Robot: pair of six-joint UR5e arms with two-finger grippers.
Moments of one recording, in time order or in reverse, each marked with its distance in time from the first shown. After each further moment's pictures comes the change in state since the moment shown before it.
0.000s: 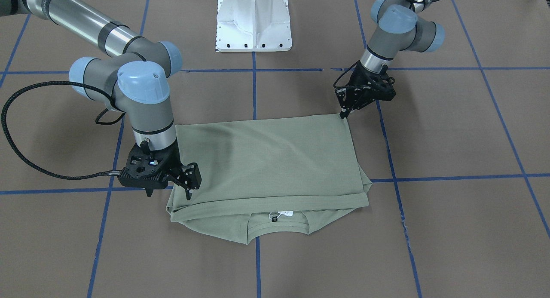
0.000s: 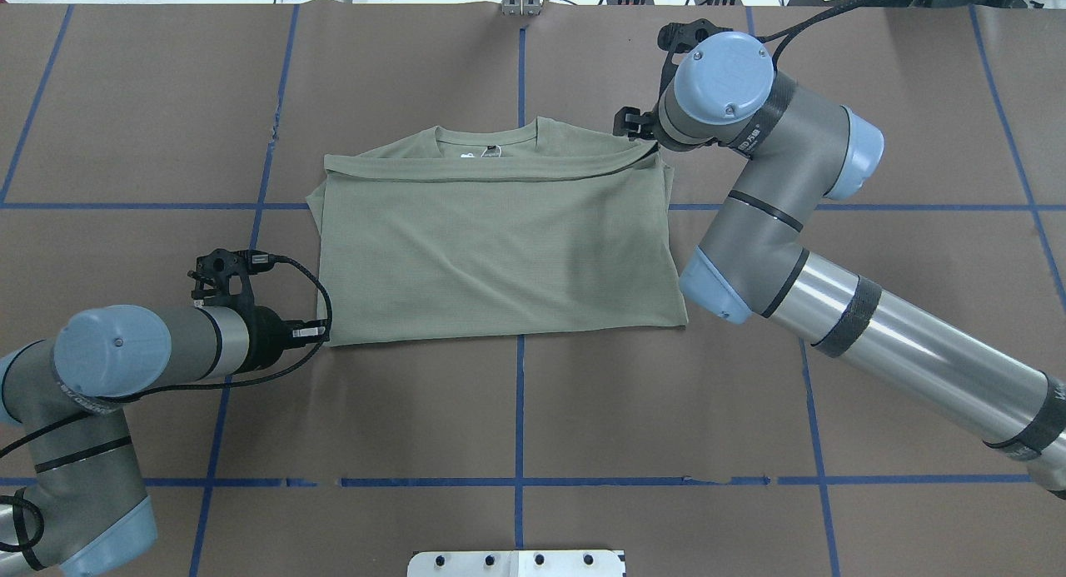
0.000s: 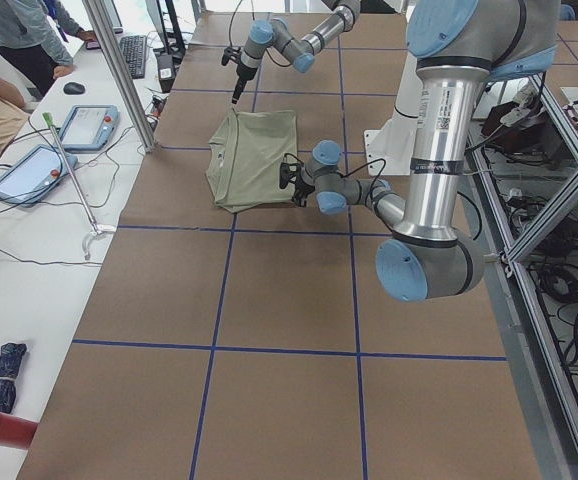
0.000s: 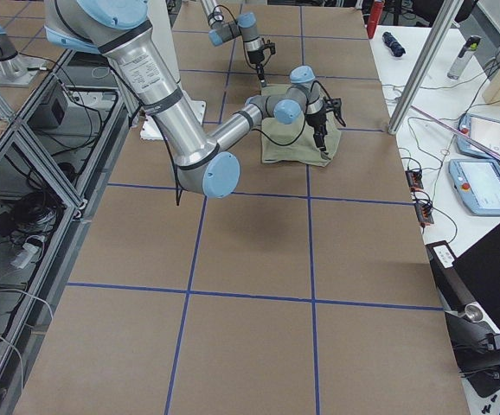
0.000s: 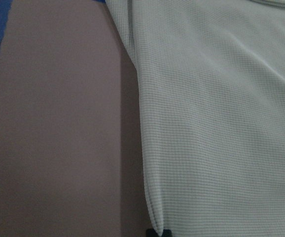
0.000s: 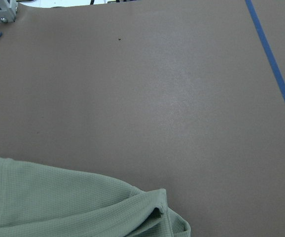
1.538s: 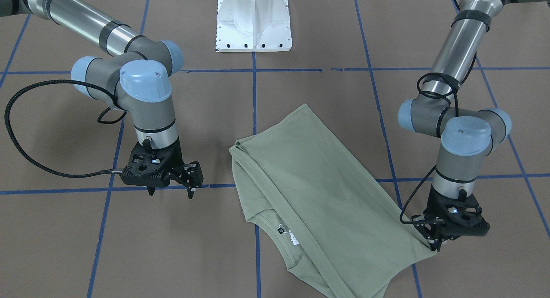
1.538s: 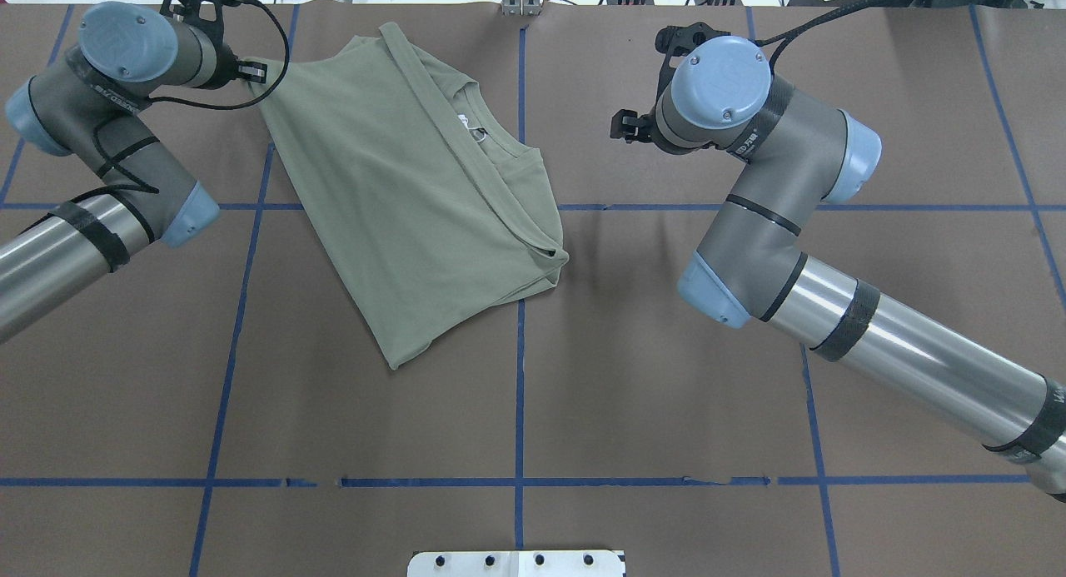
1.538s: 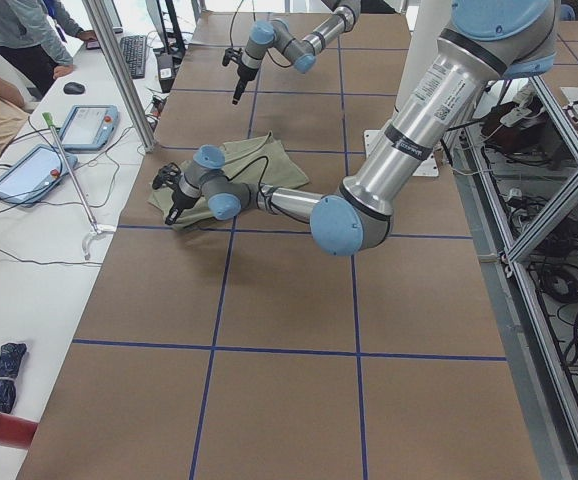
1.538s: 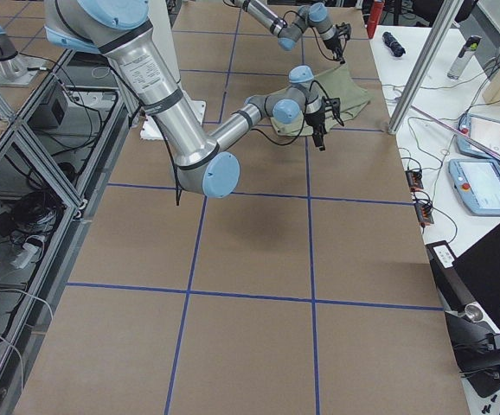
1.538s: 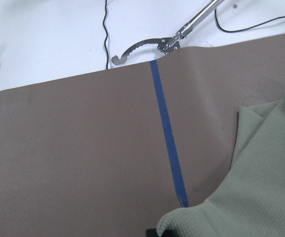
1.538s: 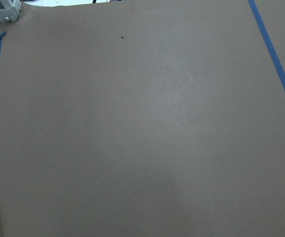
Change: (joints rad) left arm -0.519 -0.528 0.806 -0.064 -0.006 0.691; right arm -0.007 0.000 0.006 0.000 -0.004 0.009
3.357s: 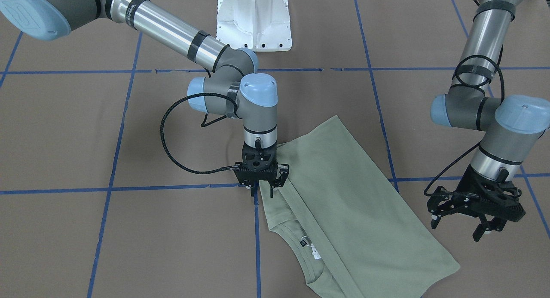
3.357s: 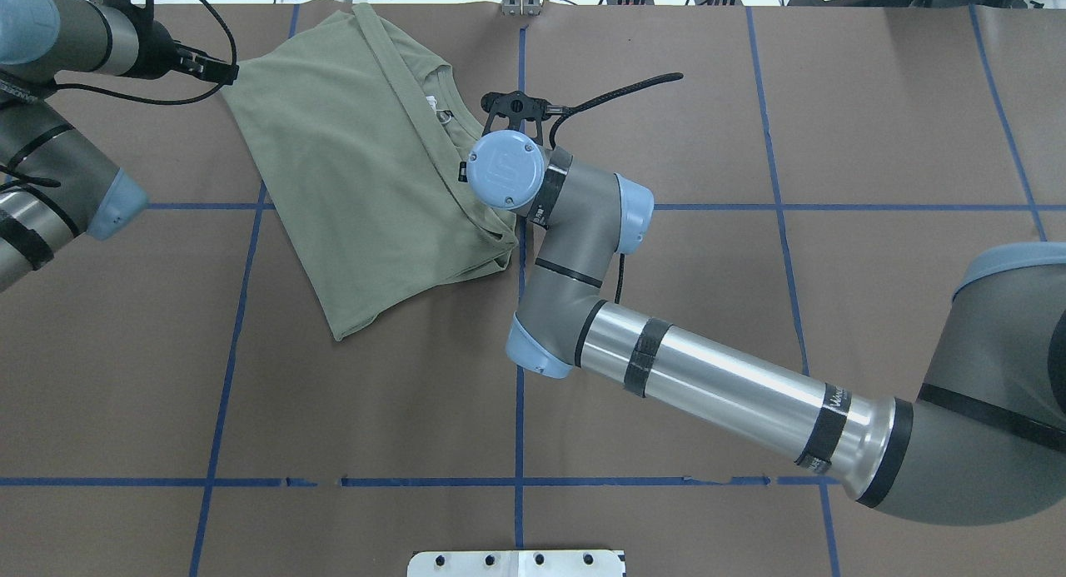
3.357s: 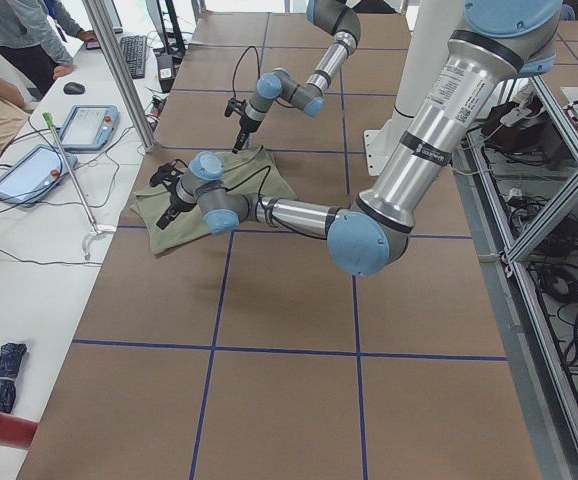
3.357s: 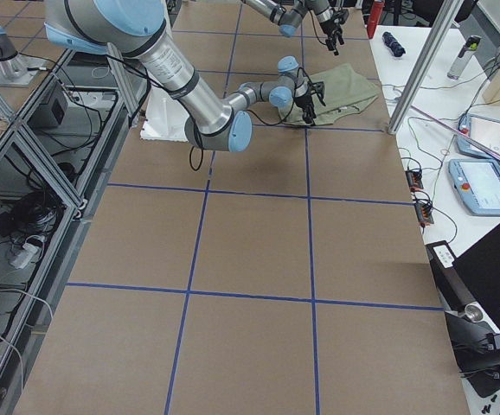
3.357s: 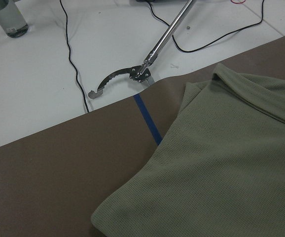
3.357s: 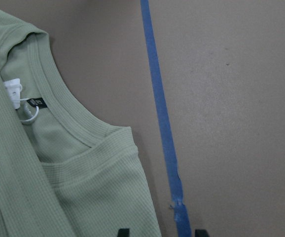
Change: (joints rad) left arm -0.071 0.138 -0.157 -0.135 -0.207 0.138; right arm -0.201 0.352 -0.476 0.202 -0.176 0.150
